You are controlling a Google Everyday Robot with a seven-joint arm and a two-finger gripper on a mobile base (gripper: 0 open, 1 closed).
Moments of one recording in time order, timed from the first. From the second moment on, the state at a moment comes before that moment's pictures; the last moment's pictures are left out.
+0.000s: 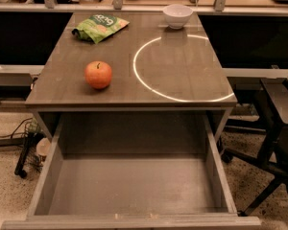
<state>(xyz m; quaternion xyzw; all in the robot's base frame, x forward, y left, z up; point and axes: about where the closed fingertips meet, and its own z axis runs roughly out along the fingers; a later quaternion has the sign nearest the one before) 0.530 -0.332 1.004 -0.55 0.81 -0.09 0.16</state>
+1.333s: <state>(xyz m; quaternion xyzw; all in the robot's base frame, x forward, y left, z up) 0.357 -0.313 0.915 -0.66 0.73 -0.02 0.15</state>
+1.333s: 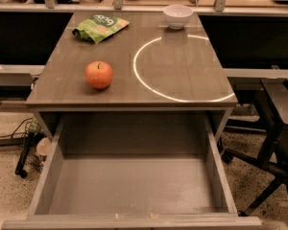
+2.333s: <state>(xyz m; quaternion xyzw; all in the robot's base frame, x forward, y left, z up) 0.339 -0.276 0.843 -0.68 0.71 0.02 0.16</state>
